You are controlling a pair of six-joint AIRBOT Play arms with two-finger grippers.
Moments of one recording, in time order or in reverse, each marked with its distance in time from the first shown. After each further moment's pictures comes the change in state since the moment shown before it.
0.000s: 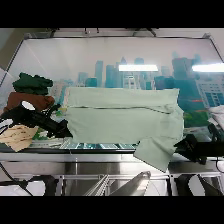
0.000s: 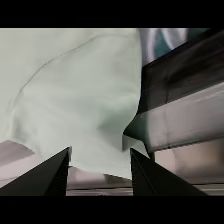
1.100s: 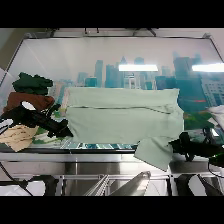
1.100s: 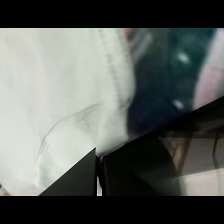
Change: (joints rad) left arm 0.000 0.000 -0.001 -0.023 0.006 0.003; right arm -0.001 -0.058 -0.160 0.248 -0.272 -0.129
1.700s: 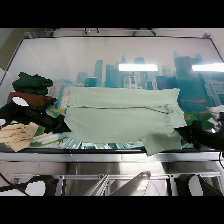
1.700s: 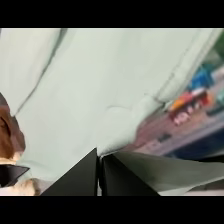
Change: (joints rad) left arm 0.021 0.110 0.068 -0.076 -0.101 0.003; right arm 0.000 0.191 0.174 0.138 0.169 -0.002
